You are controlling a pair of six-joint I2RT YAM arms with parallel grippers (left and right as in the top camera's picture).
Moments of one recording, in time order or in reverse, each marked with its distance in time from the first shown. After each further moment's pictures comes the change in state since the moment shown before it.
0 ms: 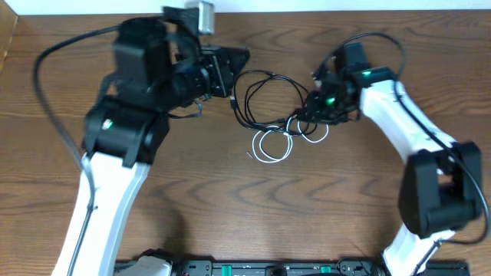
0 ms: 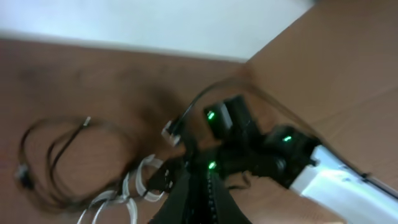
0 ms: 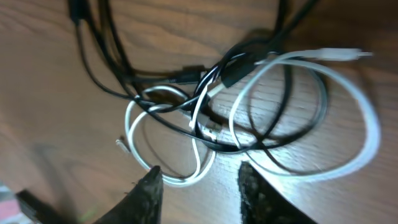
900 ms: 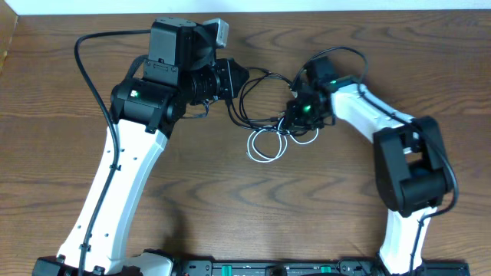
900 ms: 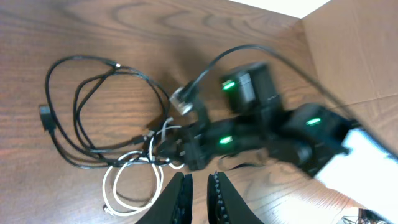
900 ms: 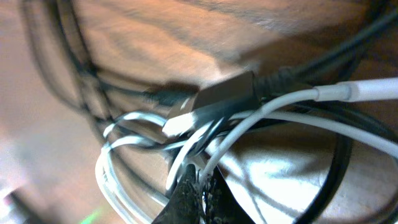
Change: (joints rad) left arm 0.000 0.119 -0.005 -0.137 -0.057 0.059; right arm 0.056 0.153 0.000 0.153 -0.106 0.018
